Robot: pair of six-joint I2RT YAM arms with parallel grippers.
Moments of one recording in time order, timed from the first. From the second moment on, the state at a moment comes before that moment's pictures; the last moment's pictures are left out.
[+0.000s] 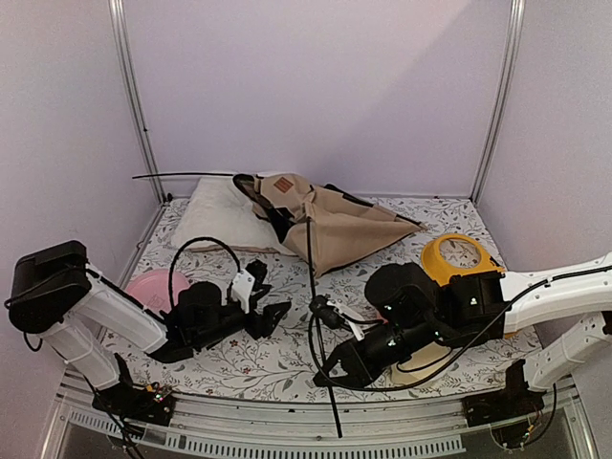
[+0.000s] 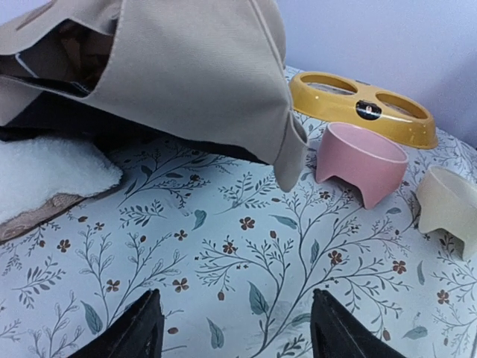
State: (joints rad) left arm -1.00 1.55 0.34 0.96 -0.21 -0.12; right arm 1.36 1.35 0.98 -0.31 -0.31 0.80
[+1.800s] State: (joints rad) left arm -1.06 1.93 0.64 1.23 -0.32 0.05; right arm 1.35 1.35 1.04 -0.40 -0.29 0.79
